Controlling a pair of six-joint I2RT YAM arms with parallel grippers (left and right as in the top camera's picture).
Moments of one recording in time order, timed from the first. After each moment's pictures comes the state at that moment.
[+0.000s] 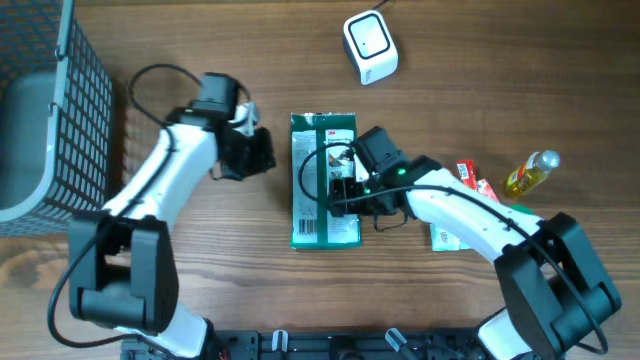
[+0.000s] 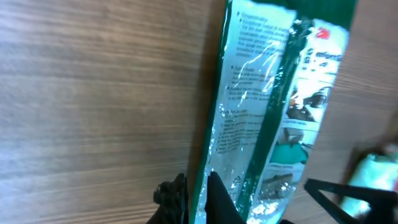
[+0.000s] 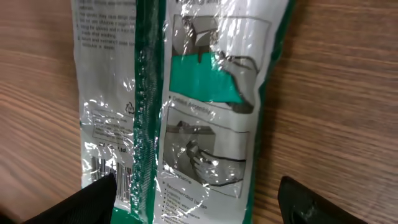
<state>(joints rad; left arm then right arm) -0.20 1.74 1.17 -0.78 0.33 -0.44 0.57 1.70 0.95 -0.49 -0.32 0.51</state>
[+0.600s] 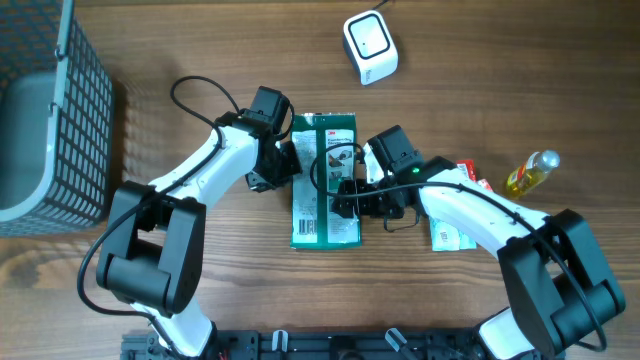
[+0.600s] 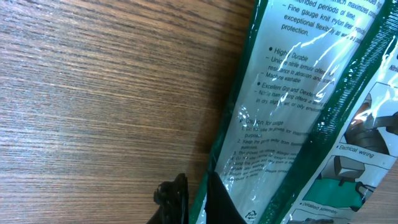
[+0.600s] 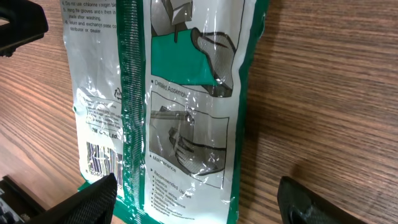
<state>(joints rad) -0.35 1.86 1.17 -0.75 0.18 -0.63 0.51 1.70 0.89 -0.45 -0.43 0.47</state>
